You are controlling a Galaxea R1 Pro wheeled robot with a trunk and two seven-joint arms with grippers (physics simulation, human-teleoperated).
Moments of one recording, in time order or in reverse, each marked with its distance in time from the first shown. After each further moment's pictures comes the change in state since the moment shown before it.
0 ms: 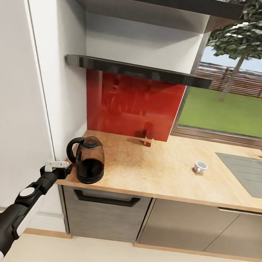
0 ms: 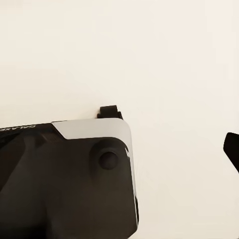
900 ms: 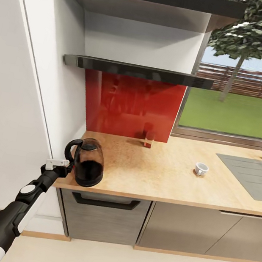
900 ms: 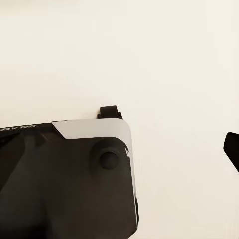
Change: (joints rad) left arm -0.017 0.002 -0.001 -0.002 0.001 0.027 -0.002; right arm 0.000 0.000 0.000 0.000 0.001 0.000 0.000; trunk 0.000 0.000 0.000
